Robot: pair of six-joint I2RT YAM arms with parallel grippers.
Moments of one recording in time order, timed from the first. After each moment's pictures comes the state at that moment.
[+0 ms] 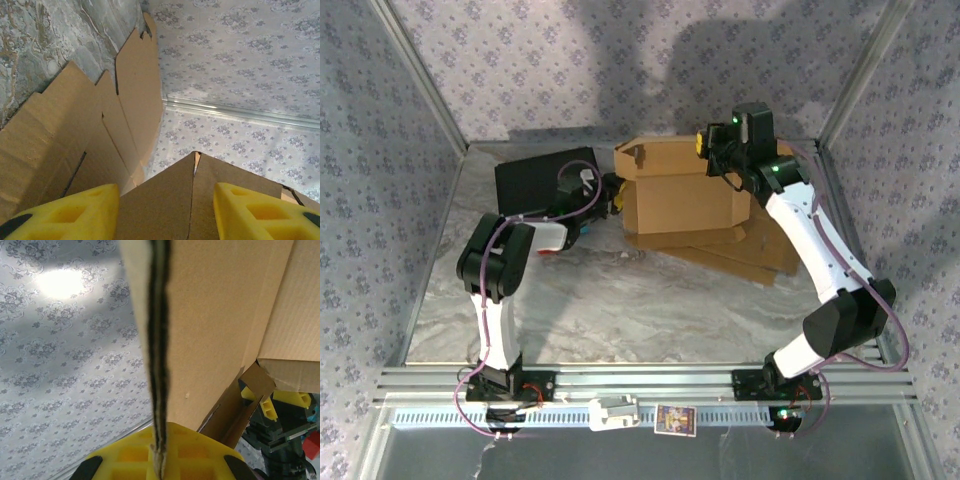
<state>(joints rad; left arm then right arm) -0.39 1.99 1.04 0.74 0.46 -1.57 0.35 1.53 1.63 -0.53 -0.10 1.81</state>
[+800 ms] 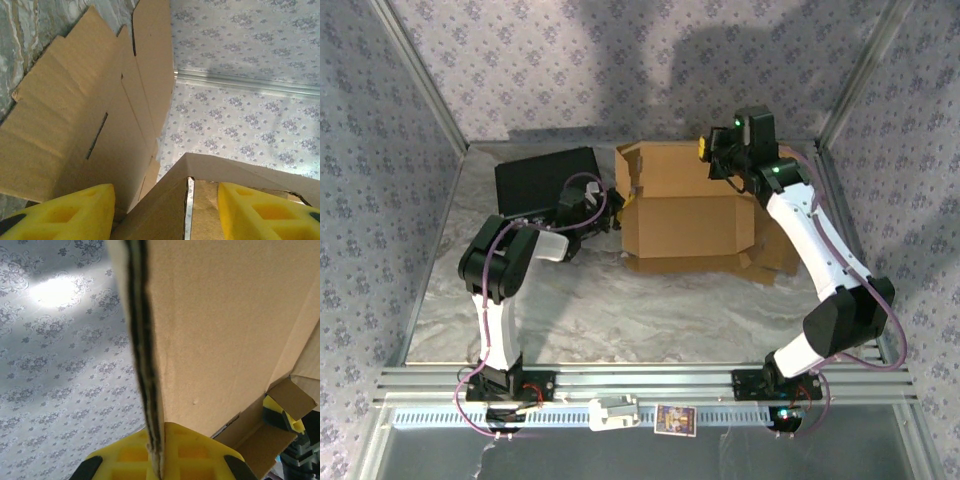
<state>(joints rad) -0.42 1.99 0.93 0.84 0.54 -1.53 0.32 1.53 1.59 -0.52 -0.14 1.84</state>
